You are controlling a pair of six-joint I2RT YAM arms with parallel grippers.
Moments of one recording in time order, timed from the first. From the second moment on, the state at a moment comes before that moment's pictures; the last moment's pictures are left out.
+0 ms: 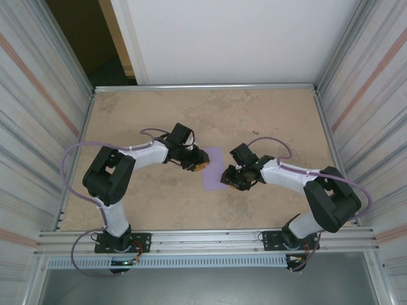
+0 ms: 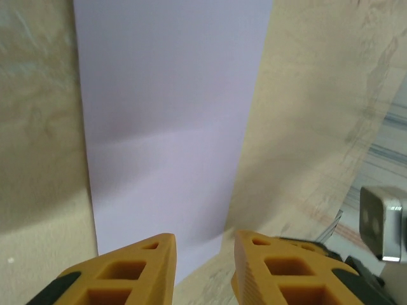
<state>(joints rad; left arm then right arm) -0.59 1.82 1.06 -0.27 0.58 -0.93 0.66 1.48 0.73 -0.40 -0.23 0.98</state>
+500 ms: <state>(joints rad) -0.59 1.88 1.03 -0.29 0.58 -0.95 0.66 1.48 0.73 -0.40 -0.24 0.98</state>
